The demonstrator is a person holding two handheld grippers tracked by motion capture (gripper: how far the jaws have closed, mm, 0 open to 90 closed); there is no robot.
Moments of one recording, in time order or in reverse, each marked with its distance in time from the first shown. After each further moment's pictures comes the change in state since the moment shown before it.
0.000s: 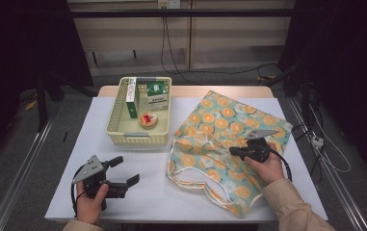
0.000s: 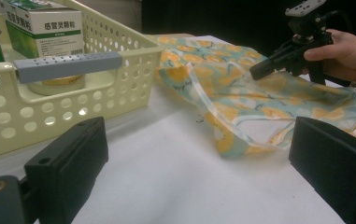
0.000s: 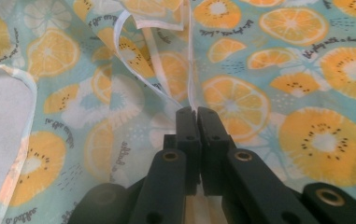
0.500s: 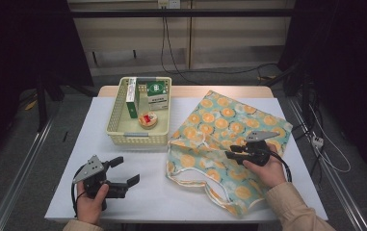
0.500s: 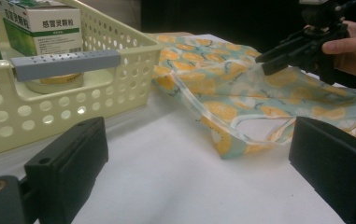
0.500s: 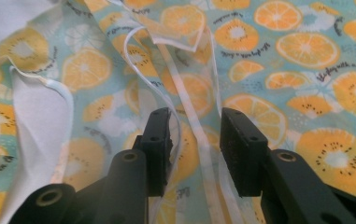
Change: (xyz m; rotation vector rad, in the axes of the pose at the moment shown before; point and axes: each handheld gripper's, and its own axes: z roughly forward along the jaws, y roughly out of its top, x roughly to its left) left arm 0.000 0.000 0.001 0.007 -0.003 -0.002; right arm 0.018 0.008 -0.015 -0.056 0.020 -0.033
